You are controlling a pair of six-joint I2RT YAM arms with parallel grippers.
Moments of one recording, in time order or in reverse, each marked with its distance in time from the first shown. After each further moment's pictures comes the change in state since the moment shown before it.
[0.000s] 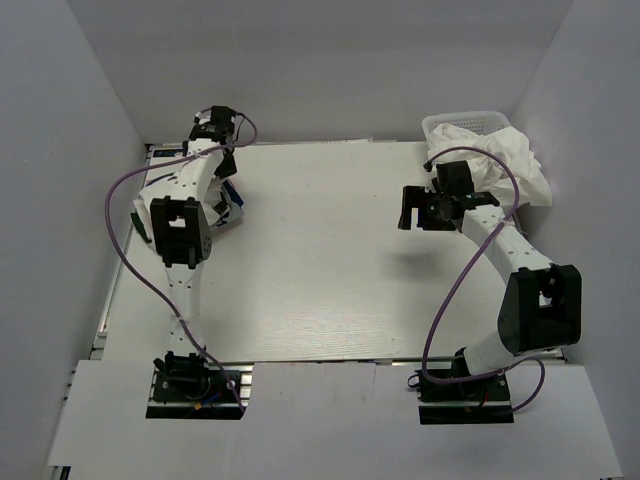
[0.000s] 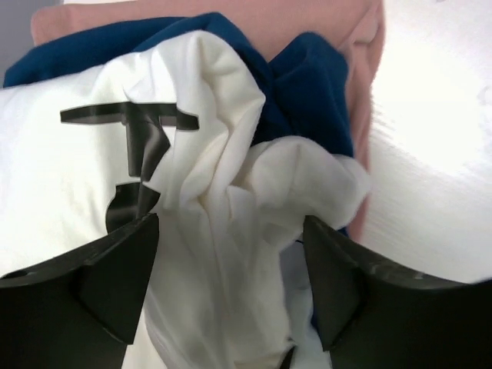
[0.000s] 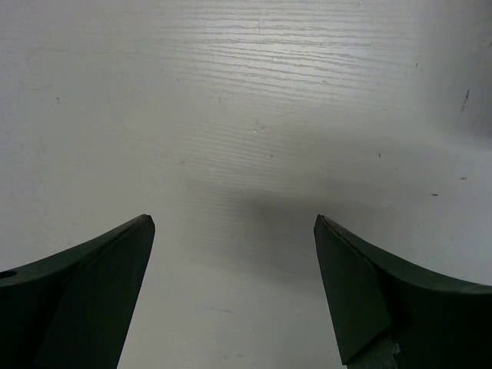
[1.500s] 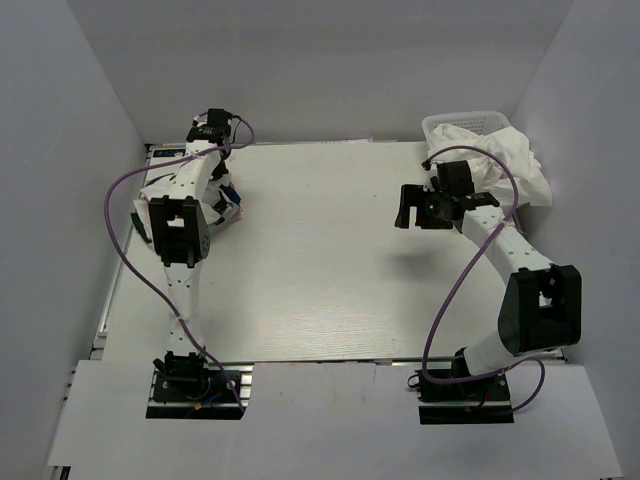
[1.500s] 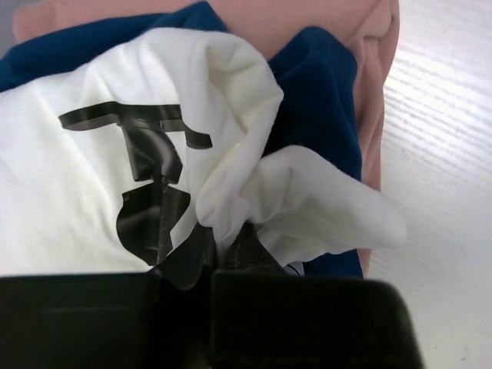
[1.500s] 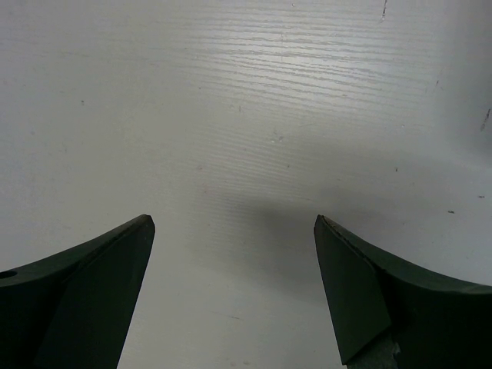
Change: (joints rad) left arm 0.026 0.009 -0.007 0.016 0.049 0.020; right arm 0.000 -0.002 -0.006 0.034 -0.049 -0.001
